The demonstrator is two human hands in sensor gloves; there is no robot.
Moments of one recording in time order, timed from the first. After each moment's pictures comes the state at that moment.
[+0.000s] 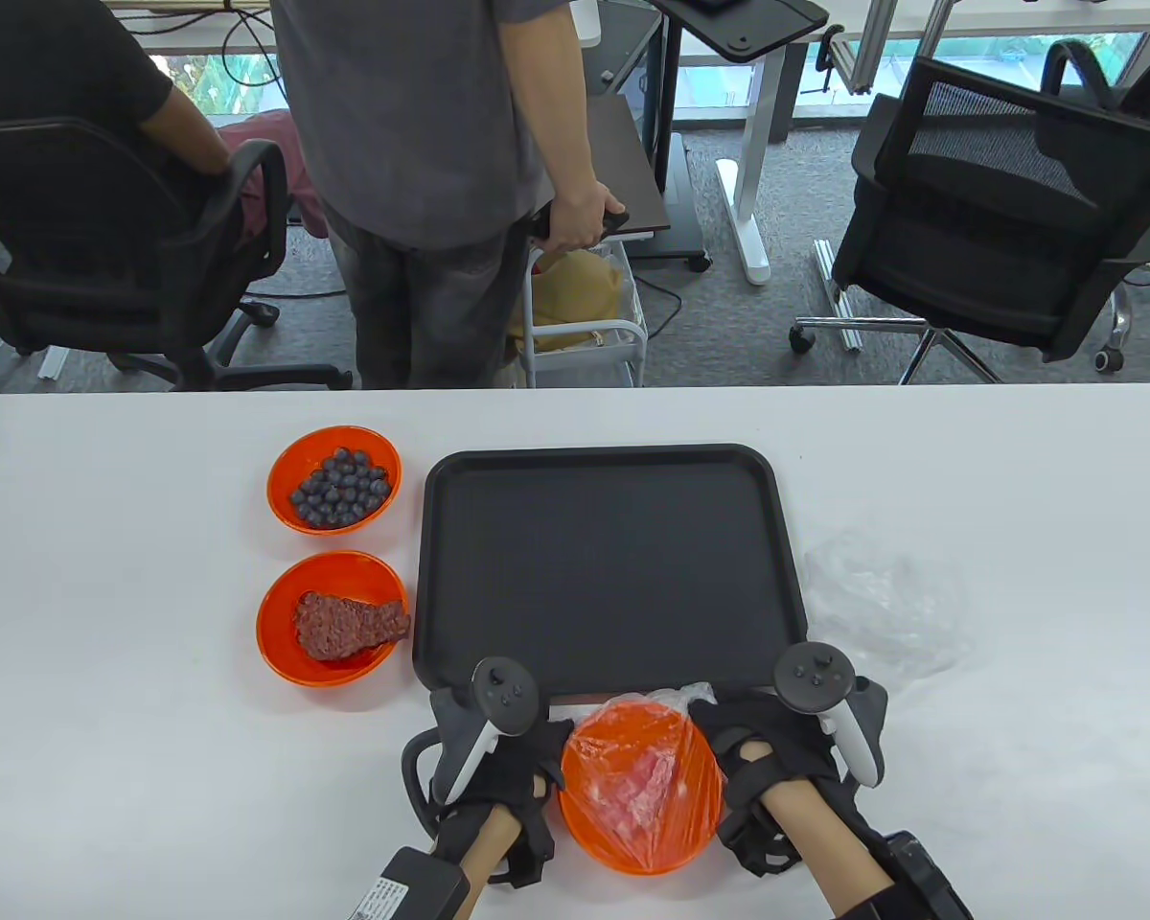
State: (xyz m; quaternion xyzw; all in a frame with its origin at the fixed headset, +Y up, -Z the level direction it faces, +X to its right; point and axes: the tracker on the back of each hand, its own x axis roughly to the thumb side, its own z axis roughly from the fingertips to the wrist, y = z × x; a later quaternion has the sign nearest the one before) left_hand -0.113 -0.779 -0.272 -0.14 0.08 0.20 0.97; right_hand 0.189 -0.791 -0.281 -0.10 0.19 0.90 0.38
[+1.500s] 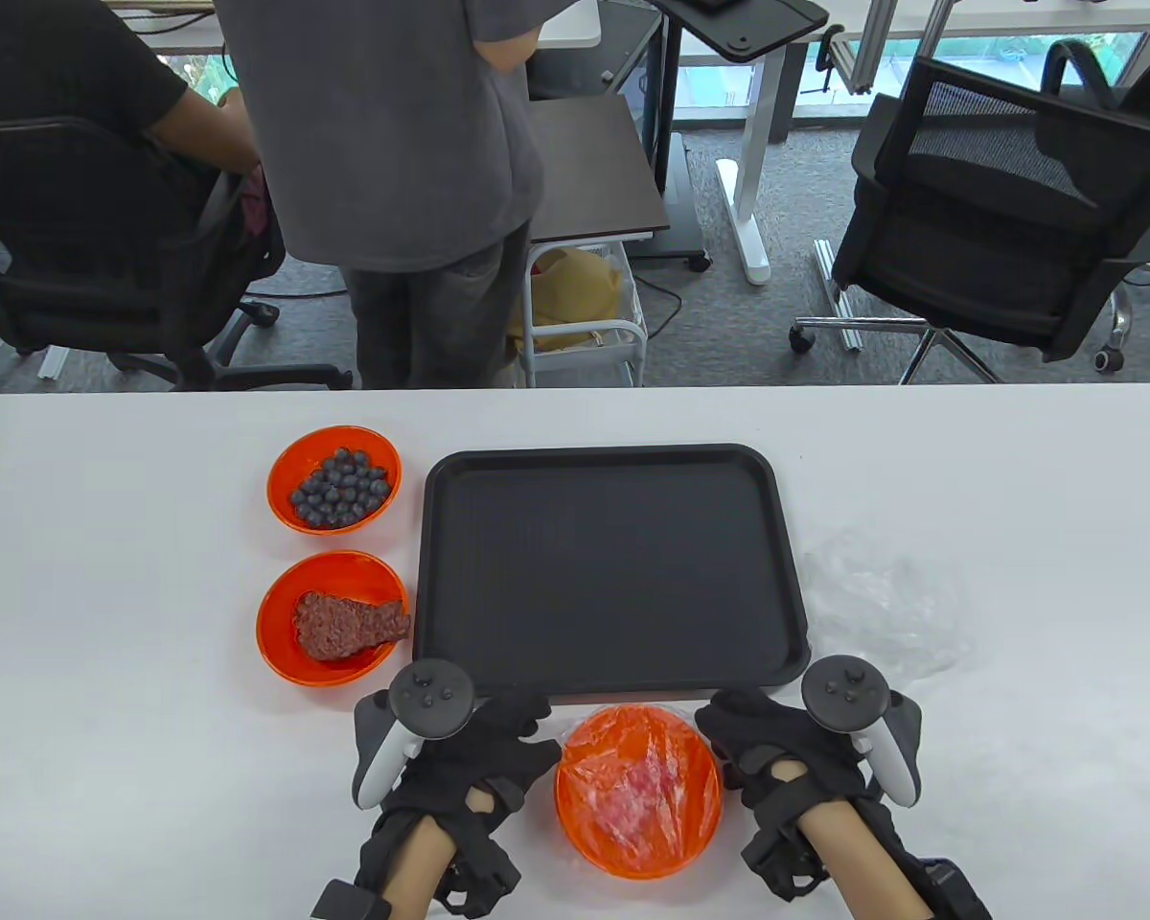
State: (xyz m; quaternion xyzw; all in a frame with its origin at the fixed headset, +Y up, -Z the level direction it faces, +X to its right) left_hand -0.147 -0.749 -0.255 -0.22 -0.03 0.37 0.90; right_hand 0.201 -0.769 -0.262 -0.05 0.19 0.89 0.41
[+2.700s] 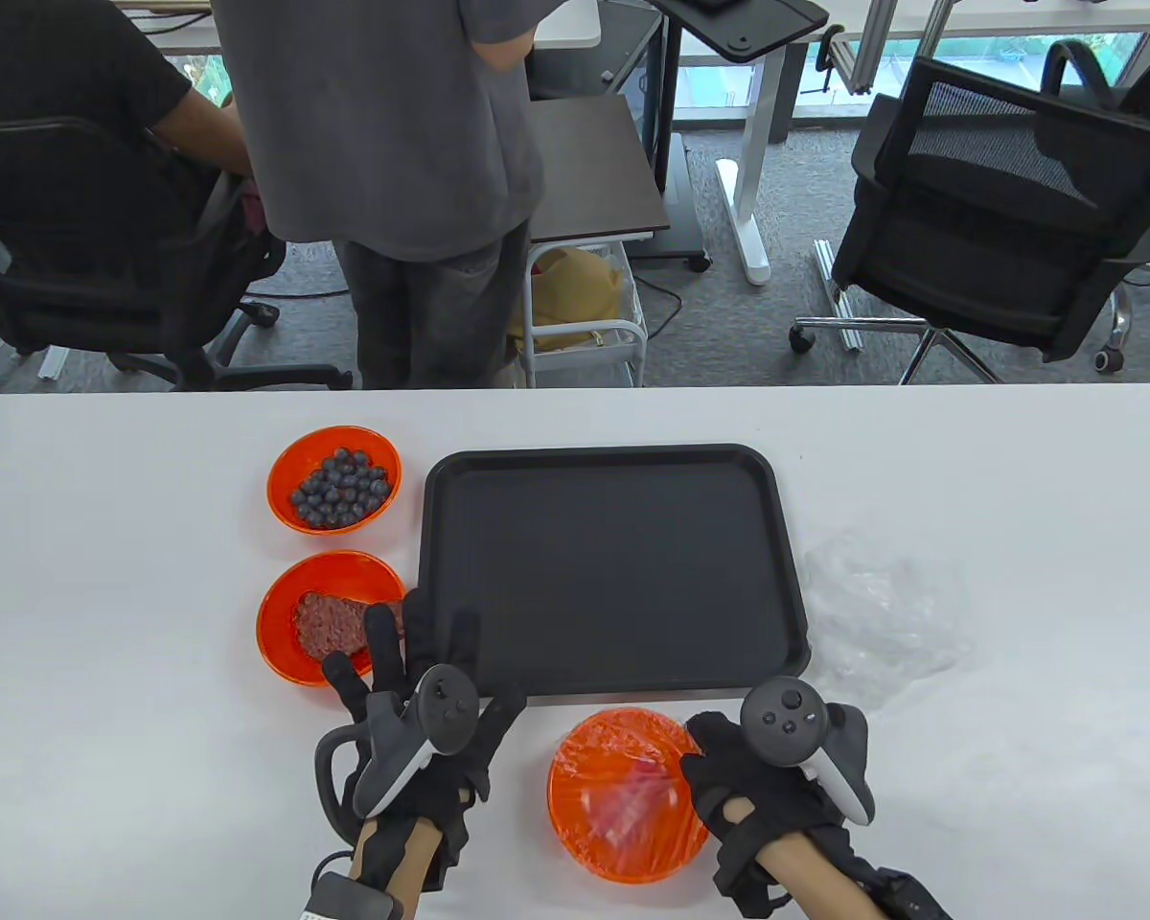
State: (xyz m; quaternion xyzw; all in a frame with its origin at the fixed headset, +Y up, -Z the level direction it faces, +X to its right) left_hand -0.166 -0.736 -0.259 -0.08 0.05 0.08 0.99; right_hand 0.156 -0.751 -0.247 0.02 0.12 0.95 0.30
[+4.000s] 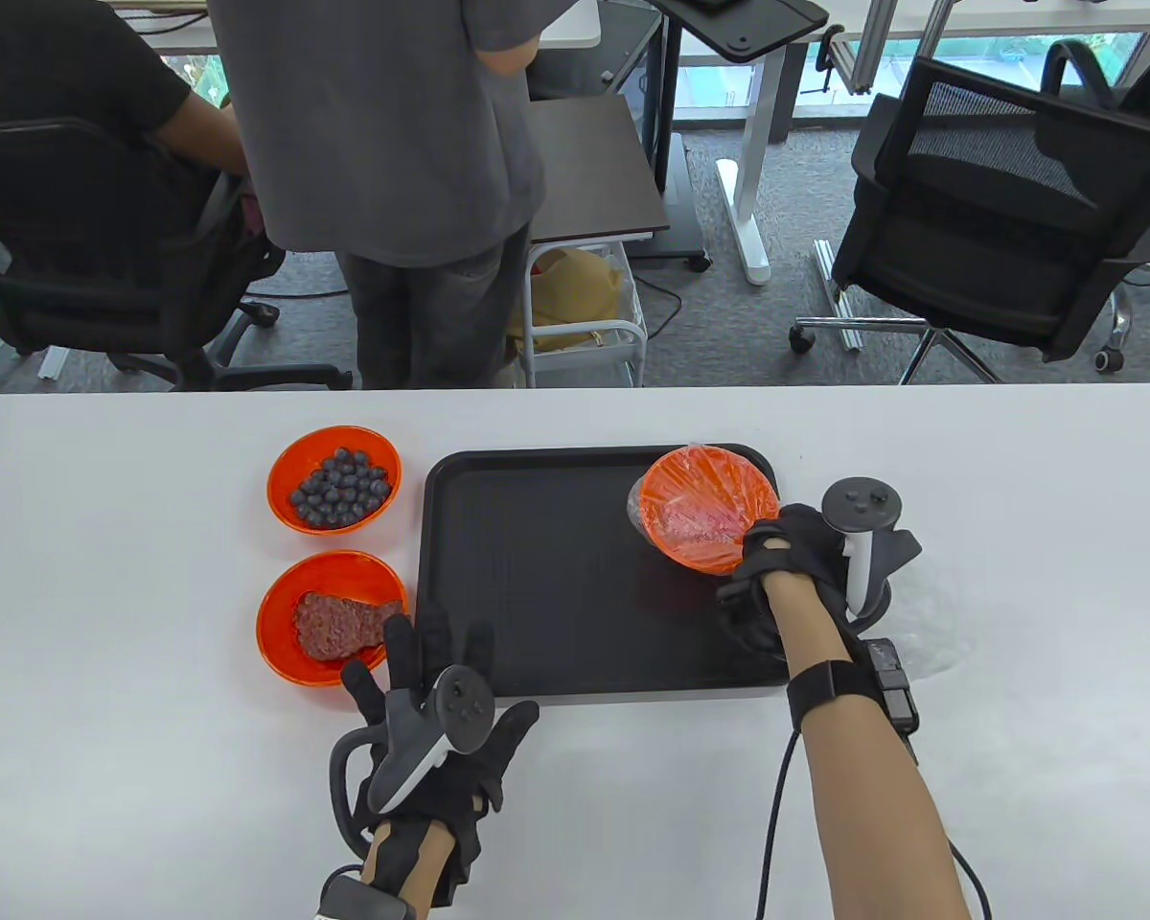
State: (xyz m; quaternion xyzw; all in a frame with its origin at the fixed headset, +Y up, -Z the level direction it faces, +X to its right) left_hand -0.153 -0.739 -0.255 -0.14 0.04 0.07 0.99; right_hand 0.228 -0.735 -0.428 -0.34 0.00 0.85 0.39
